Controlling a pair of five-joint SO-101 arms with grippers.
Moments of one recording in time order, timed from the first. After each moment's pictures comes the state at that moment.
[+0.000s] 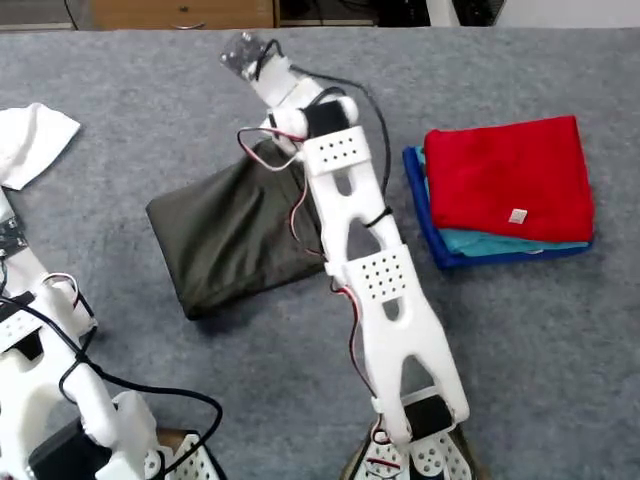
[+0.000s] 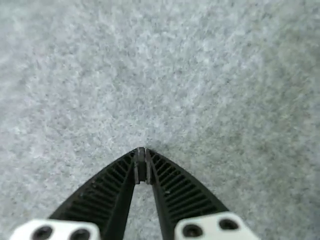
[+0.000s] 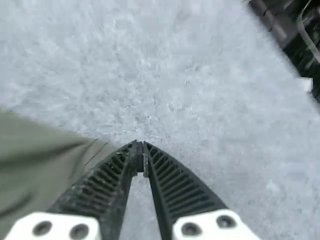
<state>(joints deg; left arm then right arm) -42.2 -27.2 63.9 41.2 -14.4 -23.3 71.0 -91.5 77.9 24.1</state>
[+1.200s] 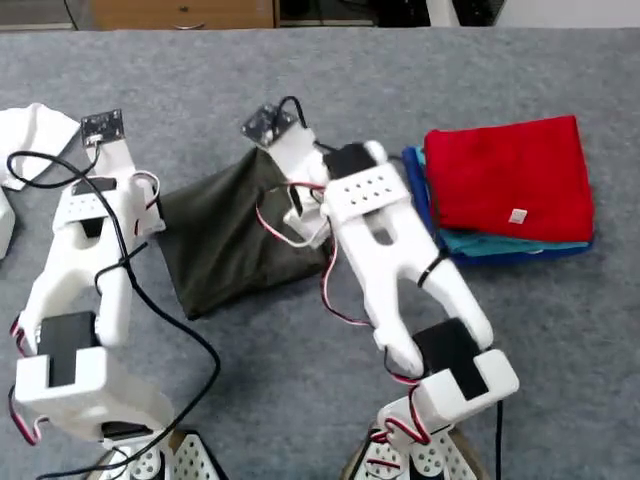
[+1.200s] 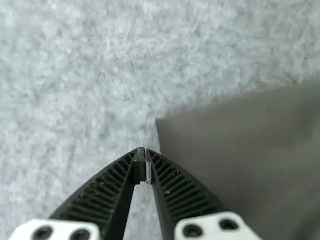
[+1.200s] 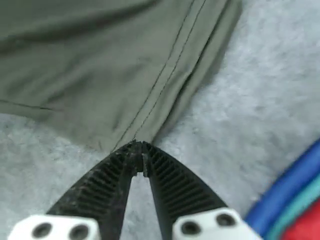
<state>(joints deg) -13.6 5.6 24.7 44.4 -3.9 -25.8 6.1 12.0 68.8 17.5</state>
